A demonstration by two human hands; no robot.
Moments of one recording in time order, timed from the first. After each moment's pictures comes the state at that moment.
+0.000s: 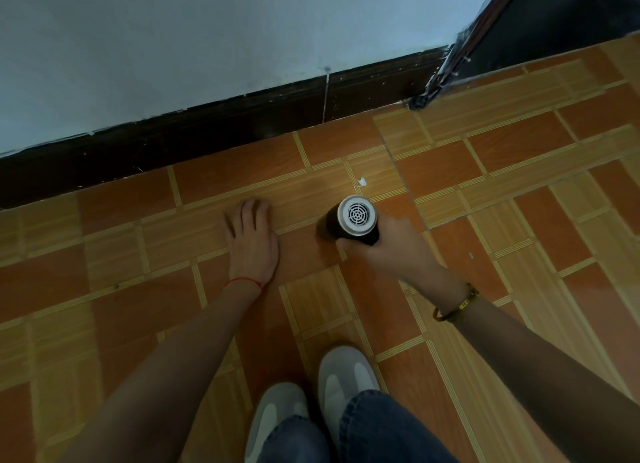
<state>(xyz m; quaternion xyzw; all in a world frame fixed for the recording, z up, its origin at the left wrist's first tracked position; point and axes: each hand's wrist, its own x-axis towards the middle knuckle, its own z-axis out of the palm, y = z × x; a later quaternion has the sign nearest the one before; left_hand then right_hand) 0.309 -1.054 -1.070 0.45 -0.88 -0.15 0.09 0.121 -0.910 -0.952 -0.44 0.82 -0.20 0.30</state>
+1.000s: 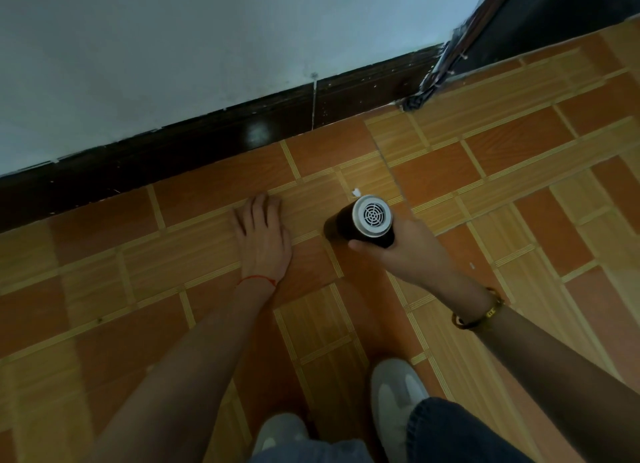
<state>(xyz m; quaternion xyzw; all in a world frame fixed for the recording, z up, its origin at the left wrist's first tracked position) 0.258 -1.069 -1.079 0.43 -0.89 -0.13 0.10 0.086 -0.918 -0.958 -0.41 0.84 -0.22 0.29</state>
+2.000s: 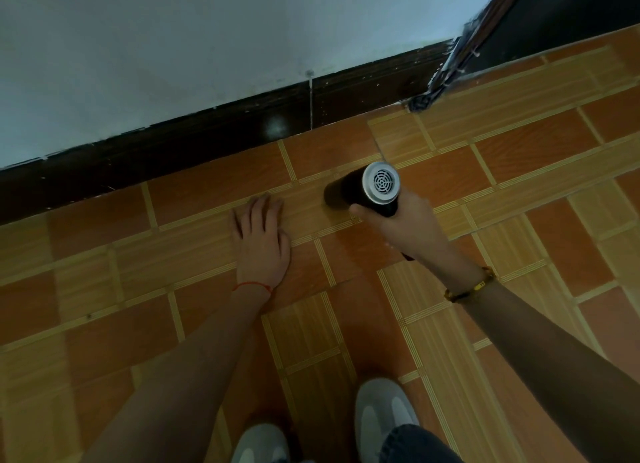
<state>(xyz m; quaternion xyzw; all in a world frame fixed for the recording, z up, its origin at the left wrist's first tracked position) 0.250 -1.063 -1.084 0.43 -0.88 -0.14 0.13 0.042 -0.947 -0.976 -0.38 0.84 -0.29 0.28</state>
